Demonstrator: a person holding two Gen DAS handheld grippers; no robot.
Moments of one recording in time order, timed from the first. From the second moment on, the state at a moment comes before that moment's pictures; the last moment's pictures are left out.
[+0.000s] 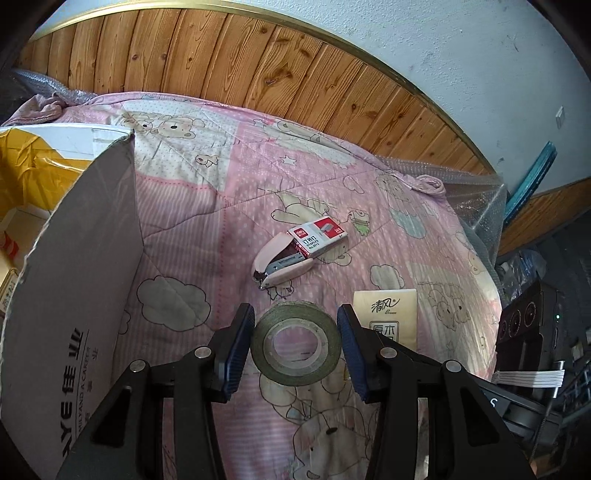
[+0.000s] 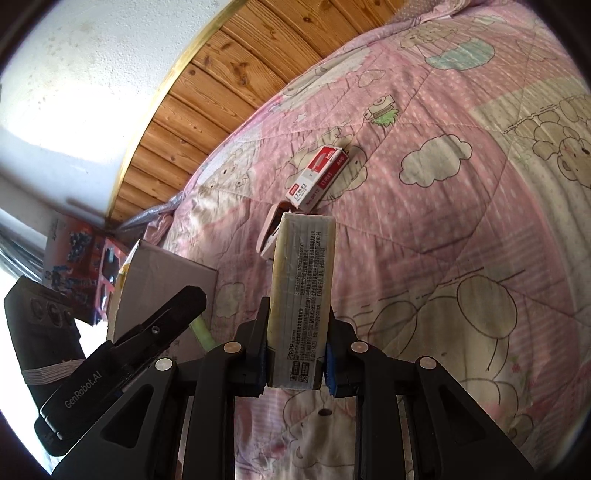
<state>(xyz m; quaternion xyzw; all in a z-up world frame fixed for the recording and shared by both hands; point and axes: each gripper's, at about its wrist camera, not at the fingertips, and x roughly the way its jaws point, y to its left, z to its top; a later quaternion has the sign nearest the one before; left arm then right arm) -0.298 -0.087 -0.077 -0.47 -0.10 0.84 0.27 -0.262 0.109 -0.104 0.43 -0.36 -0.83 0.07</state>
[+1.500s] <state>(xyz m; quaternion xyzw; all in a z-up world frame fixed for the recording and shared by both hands) -0.090 -0.196 0.014 -0.38 -0.10 0.87 0.31 -0.062 0.003 -0.040 0.43 -0.27 -0.86 0.11</state>
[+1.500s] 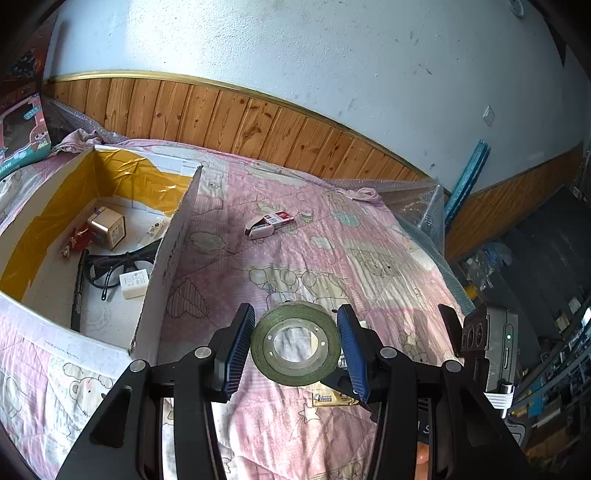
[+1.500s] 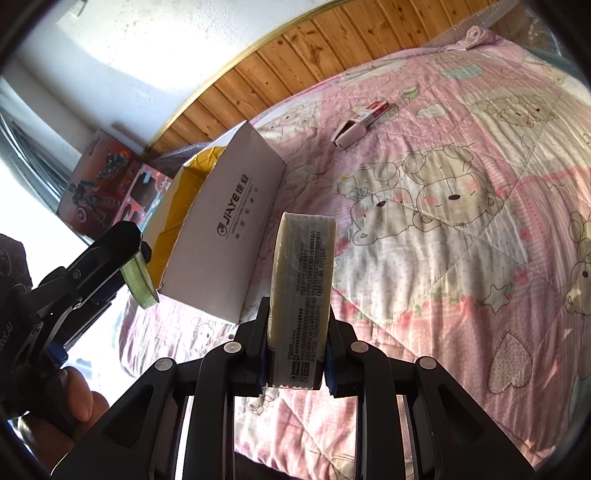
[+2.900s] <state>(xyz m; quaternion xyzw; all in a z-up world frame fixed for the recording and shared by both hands) -0.138 -0.386 0.041 -0.31 -0.22 0.90 0.21 -0.122 -0.149 0.051 0.40 -0.12 -0.88 0.21</state>
